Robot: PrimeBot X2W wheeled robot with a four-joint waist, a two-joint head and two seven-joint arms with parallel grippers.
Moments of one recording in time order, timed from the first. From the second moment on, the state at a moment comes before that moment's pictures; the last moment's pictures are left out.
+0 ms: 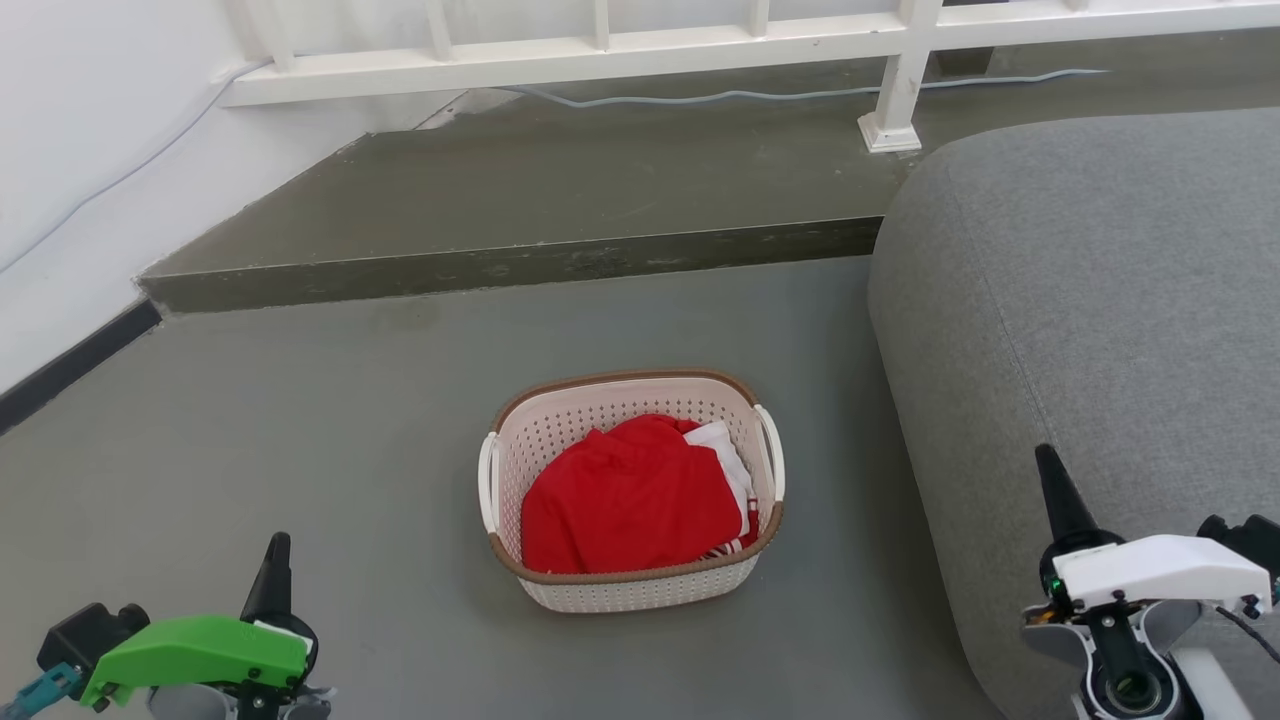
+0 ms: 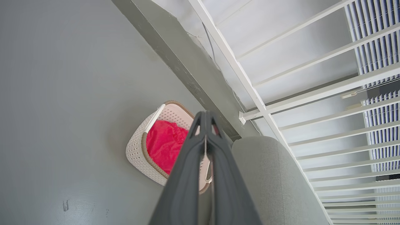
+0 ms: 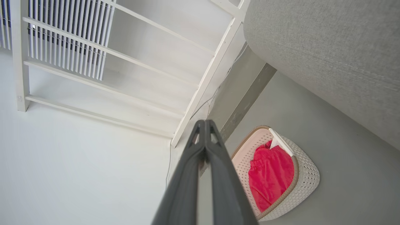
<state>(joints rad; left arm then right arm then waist) -0.03 0.05 0.01 0.30 -1.13 -0.04 0.01 0.03 -0.09 0.08 0.19 1.19 0.01 -0.08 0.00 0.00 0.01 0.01</state>
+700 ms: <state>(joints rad) -0.04 0.04 0.05 0.29 -1.37 -0.09 0.07 0.00 -0.10 0.03 0.22 1.46 0.06 -0.03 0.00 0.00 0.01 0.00</state>
